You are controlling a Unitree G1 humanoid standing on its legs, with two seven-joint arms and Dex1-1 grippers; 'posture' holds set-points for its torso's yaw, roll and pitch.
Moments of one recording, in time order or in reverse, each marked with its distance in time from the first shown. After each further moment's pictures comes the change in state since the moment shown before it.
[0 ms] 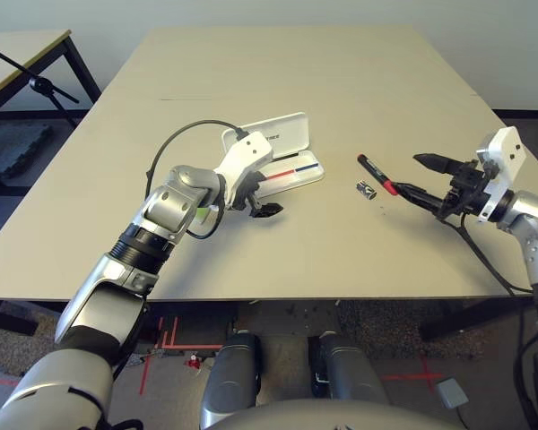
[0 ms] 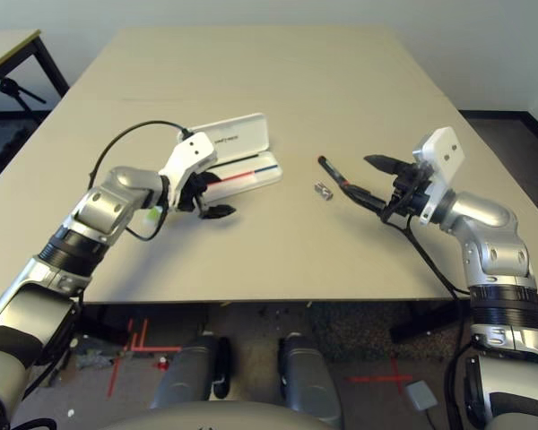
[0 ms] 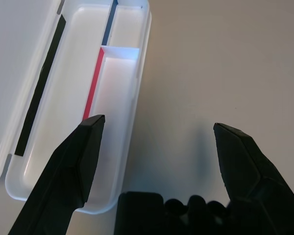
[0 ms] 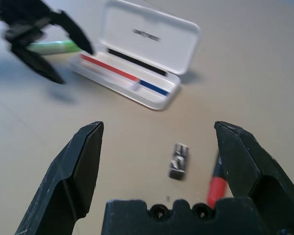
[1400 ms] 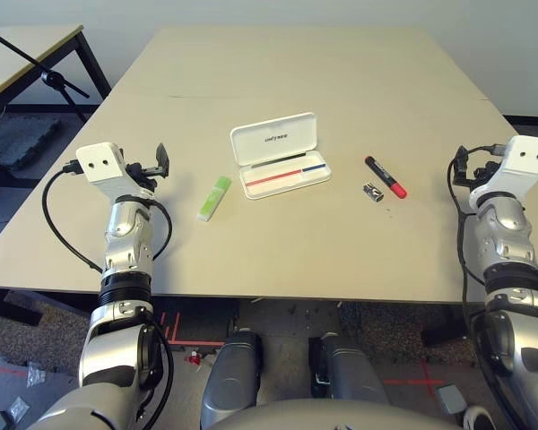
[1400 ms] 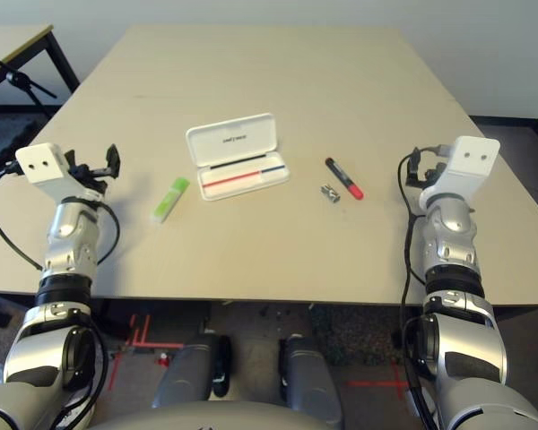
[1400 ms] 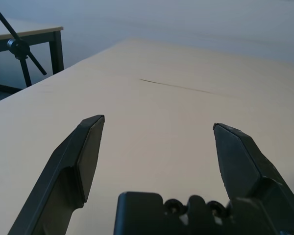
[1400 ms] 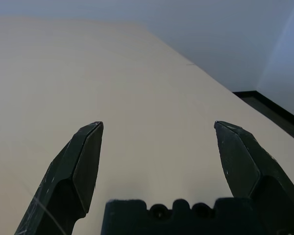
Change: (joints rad) left arm 0.290 -0.134 0.737 0.260 -0.134 -0.756 0.766; right arm -0.240 0.255 -0.169 0.712 -0.247 -0.440 -1.022
